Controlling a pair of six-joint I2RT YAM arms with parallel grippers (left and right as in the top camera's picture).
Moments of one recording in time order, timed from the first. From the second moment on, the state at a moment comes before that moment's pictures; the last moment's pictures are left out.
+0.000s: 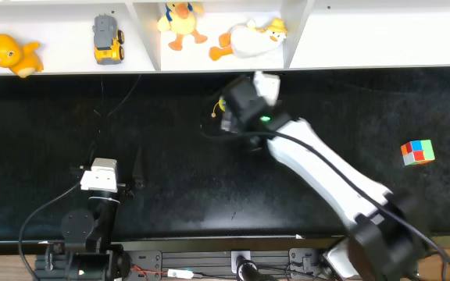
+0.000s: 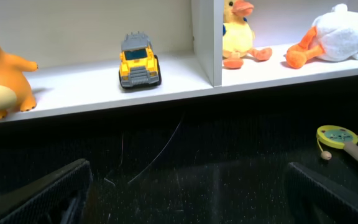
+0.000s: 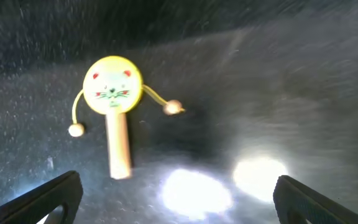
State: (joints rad) left arm -0.01 0.01 0.01 -0.07 0.09 0.08; right arm 0.65 1.69 1.23 -0.75 0.27 0.81
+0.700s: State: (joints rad) left arm -0.01 0.01 0.01 -0.07 0.09 0.08; right arm 0.74 1.95 1.37 -0.76 0.25 0.81
